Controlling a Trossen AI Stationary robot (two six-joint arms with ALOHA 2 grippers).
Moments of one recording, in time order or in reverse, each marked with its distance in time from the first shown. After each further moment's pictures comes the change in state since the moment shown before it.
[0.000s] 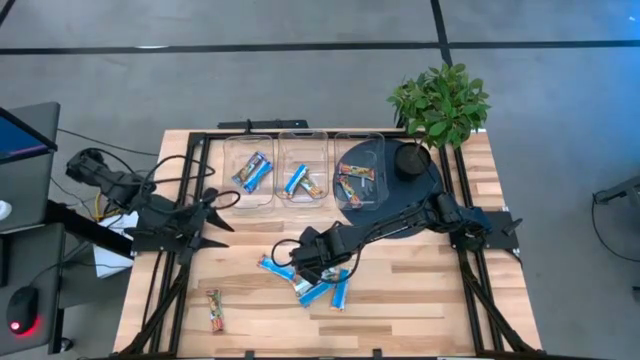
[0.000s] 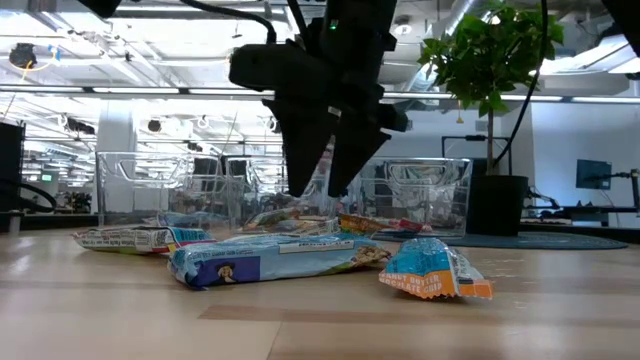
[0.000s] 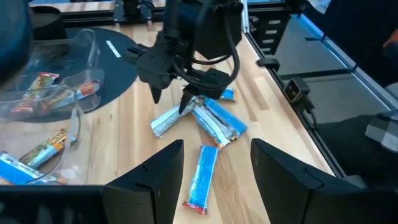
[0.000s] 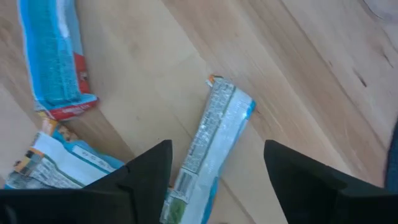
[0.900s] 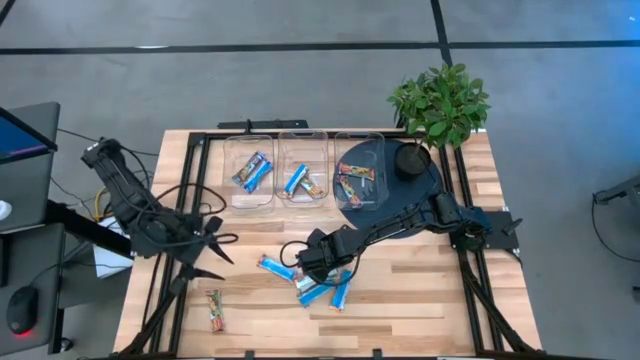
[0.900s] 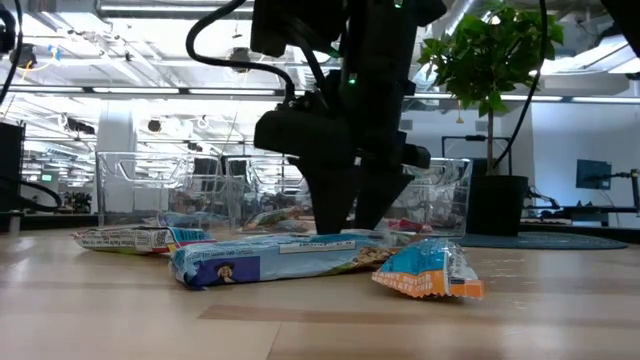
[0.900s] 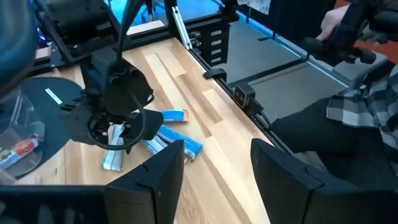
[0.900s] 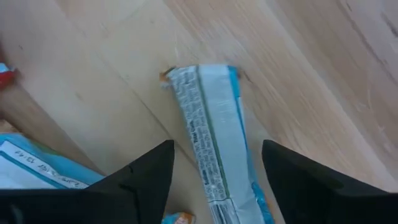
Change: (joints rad) left arm -0.295 0.113 -0.053 0.231 -0.111 0.076; right arm -0.001 0.000 -0.159 0.091 -0.027 0.060
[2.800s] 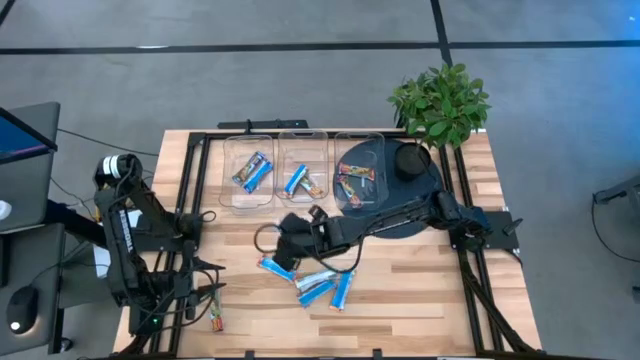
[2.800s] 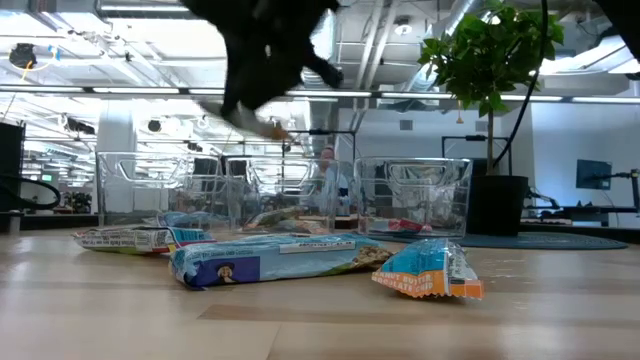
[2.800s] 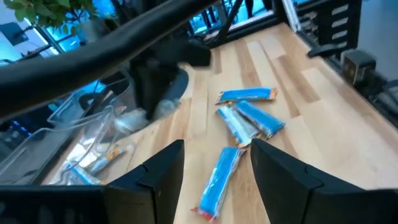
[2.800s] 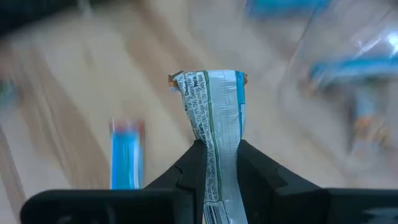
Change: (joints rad) left arm -0.579 0.589 0.002 -0.515 -0.942 -1.043; right arm -0.027 -0.003 0.299 0.142 0.285 -0.229
